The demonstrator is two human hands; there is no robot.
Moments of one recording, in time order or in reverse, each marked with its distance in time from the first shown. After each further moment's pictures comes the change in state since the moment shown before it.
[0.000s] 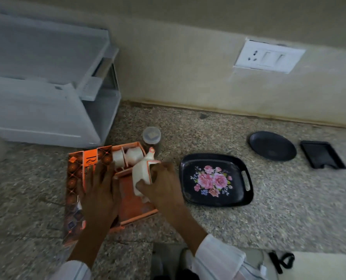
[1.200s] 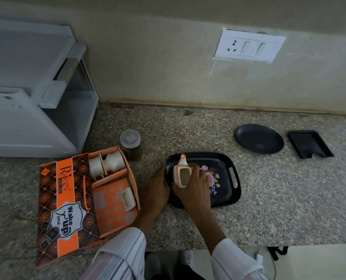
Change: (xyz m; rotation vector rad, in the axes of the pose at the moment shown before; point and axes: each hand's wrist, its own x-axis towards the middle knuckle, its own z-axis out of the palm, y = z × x) left_hand 0.003 0.179 0.091 -0.741 -0.535 0.036; right_hand 0.015 0.135 -0.041 -0.135 0.229 0.246
